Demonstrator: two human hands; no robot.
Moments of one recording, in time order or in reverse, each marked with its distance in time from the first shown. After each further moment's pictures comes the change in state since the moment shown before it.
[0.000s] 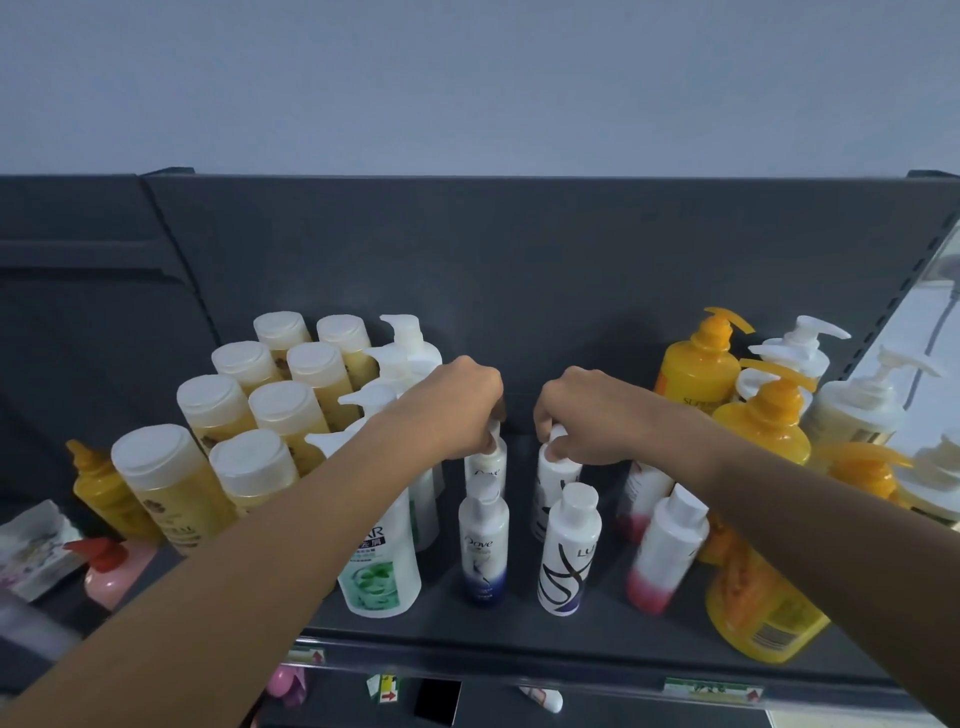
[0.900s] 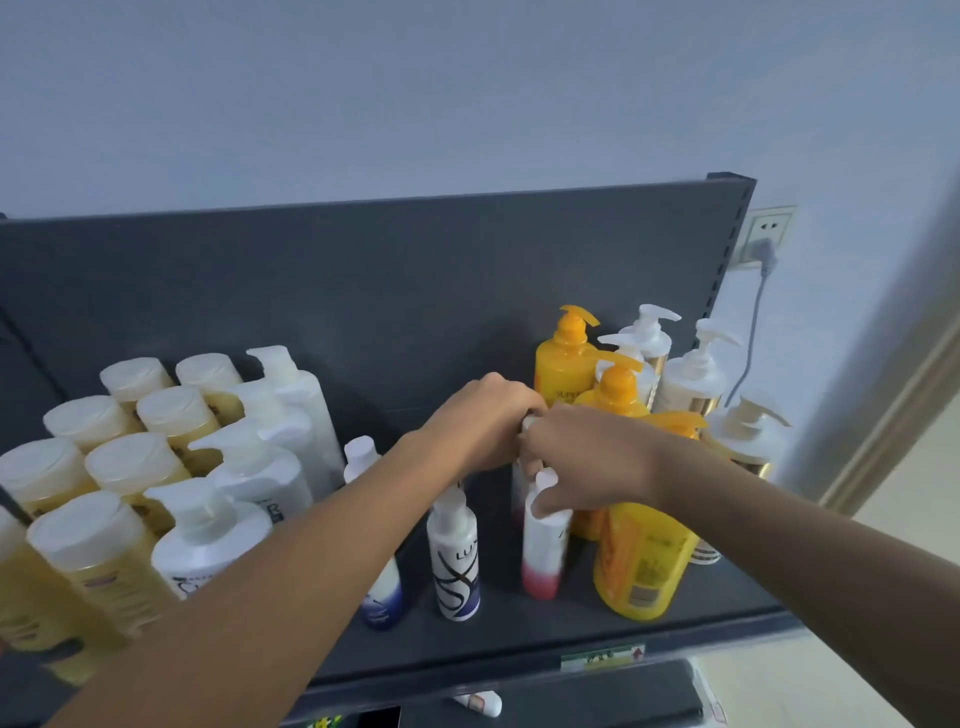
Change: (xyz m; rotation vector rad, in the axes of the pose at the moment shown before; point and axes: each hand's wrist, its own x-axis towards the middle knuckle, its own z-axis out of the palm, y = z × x) left_hand 0.036 0.142 -0.005 -0.125 -0.025 0.282; right_hand -0.111 0.047 -0.004 0.008 -0.022 0.015
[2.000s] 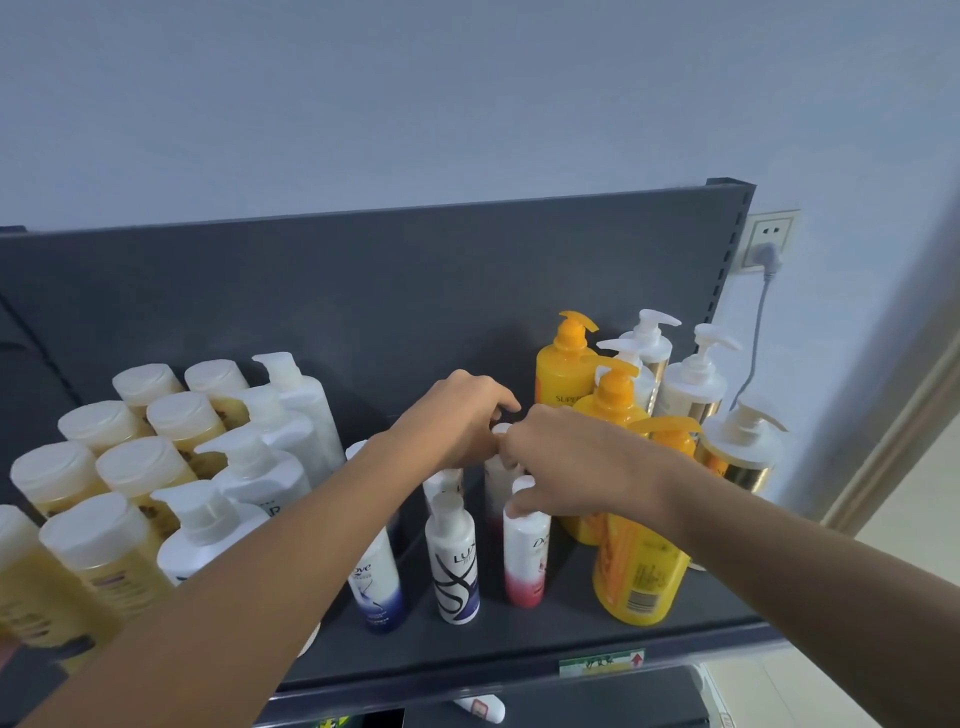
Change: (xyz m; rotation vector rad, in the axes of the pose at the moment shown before) left_hand -0.006 -0.018 -0.005 -0.143 0.030 -0.128; right_hand -0.006 -0.024 -0.014 -0.062 0.105 -0.019
